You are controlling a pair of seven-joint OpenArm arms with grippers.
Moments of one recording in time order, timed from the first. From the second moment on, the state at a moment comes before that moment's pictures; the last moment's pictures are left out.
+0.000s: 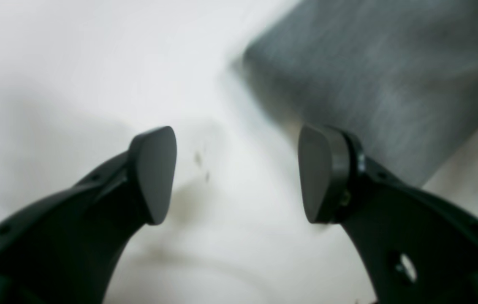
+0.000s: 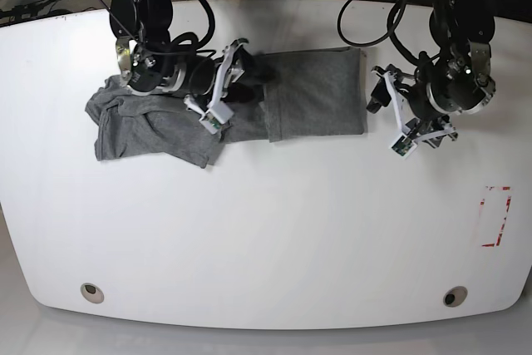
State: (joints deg) left arm 3.5 -16.0 -5.9 111.5 -24.6 -37.0 72.8; right arm -6.3 9.6 0.2 94.8 44.2 40.9 -63.9
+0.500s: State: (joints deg) left arm 3.1 -13.3 4.6 111.7 -24.9 -37.0 72.8; right arm -4.7 15.3 25.5 94.0 43.9 40.7 -64.6
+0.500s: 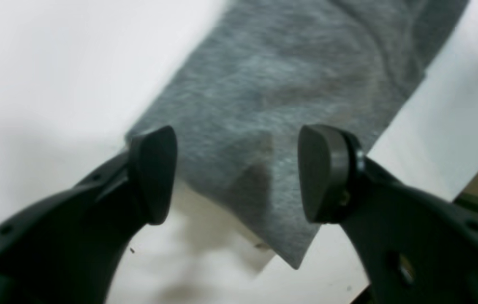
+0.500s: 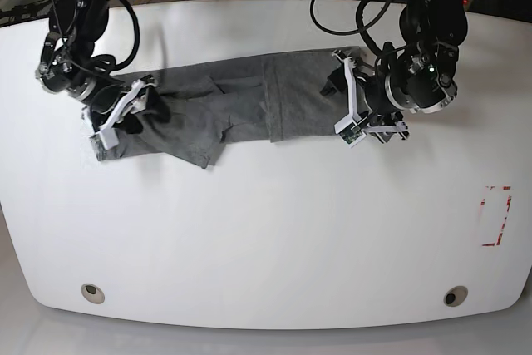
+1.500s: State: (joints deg) left arm -2.9 -17.0 4.4 94.5 -24.4 -37.0 69.8; right arm 7.2 23.5 34.3 59.0 45.5 41.1 -62.6
